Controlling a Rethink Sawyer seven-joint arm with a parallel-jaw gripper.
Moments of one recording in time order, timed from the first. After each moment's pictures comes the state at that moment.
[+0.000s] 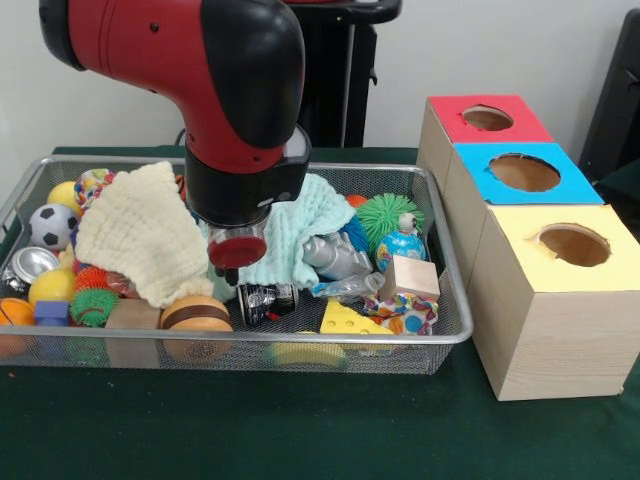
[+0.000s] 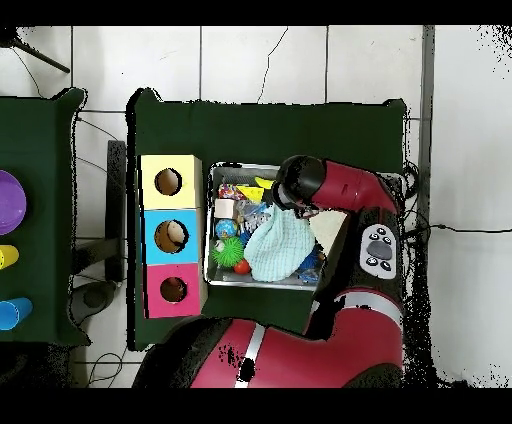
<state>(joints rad) -0.23 -0.29 -0.21 1.20 -0.02 0.86 2.75</state>
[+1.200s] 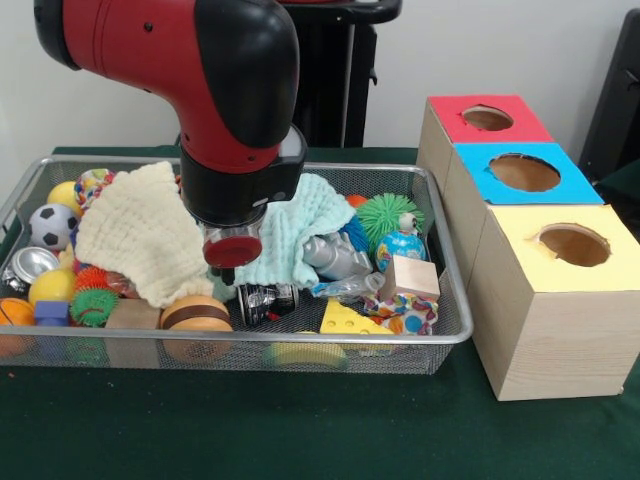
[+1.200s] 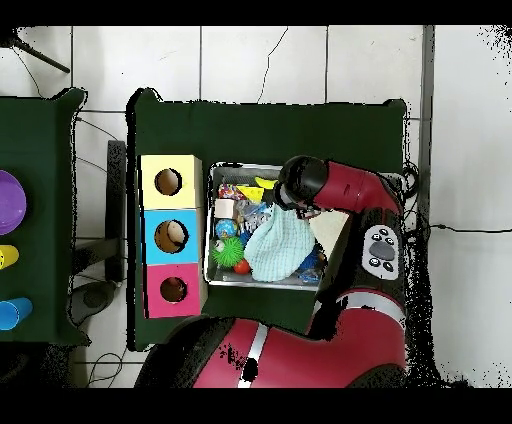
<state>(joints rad) -0.24 -0.29 -0.21 1.20 -0.02 0.86 2.75</state>
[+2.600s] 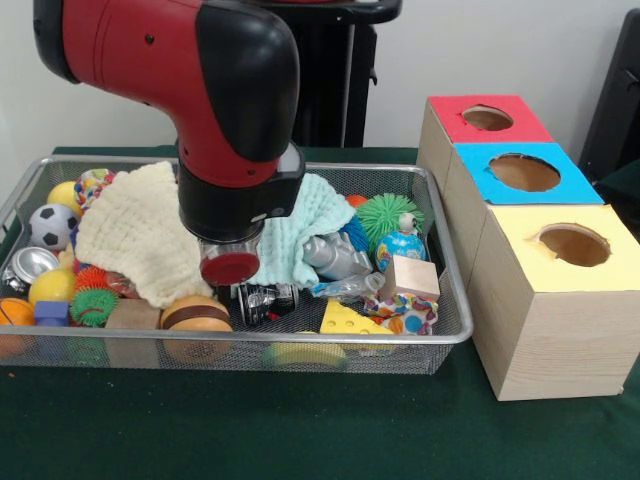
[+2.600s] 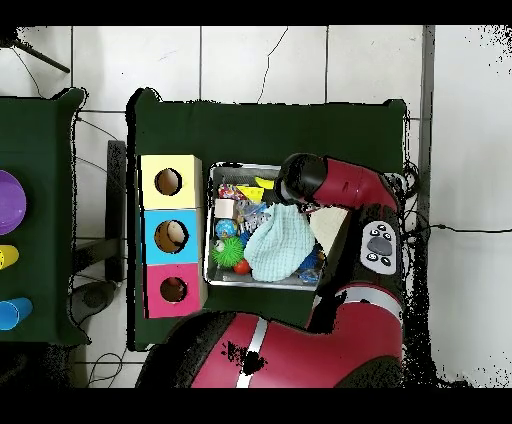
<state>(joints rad) -0.24 -0.26 -0.21 1.16 -0.02 0.81 2.75</state>
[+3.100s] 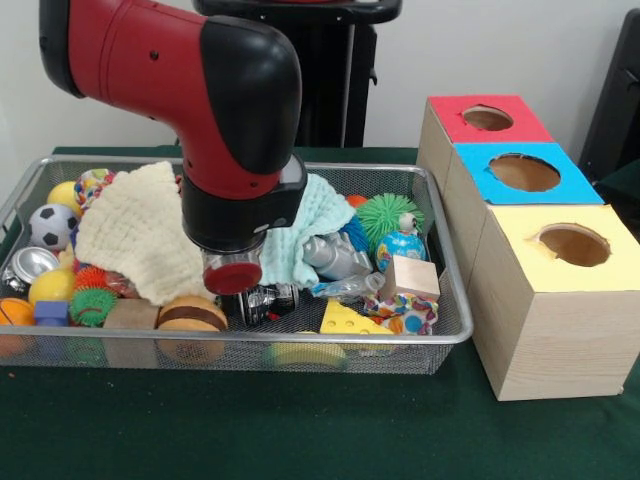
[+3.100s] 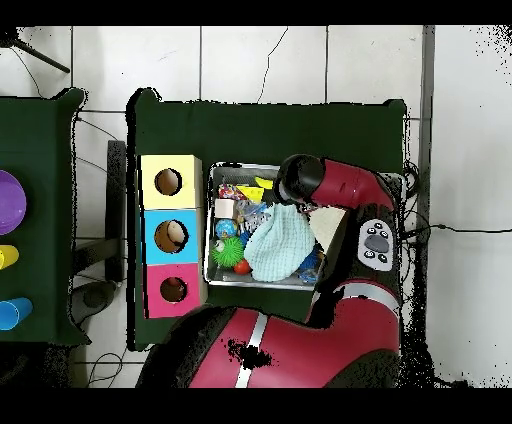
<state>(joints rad) -0.24 -0.24 -0.20 1.15 -0.02 0.80 2.75</state>
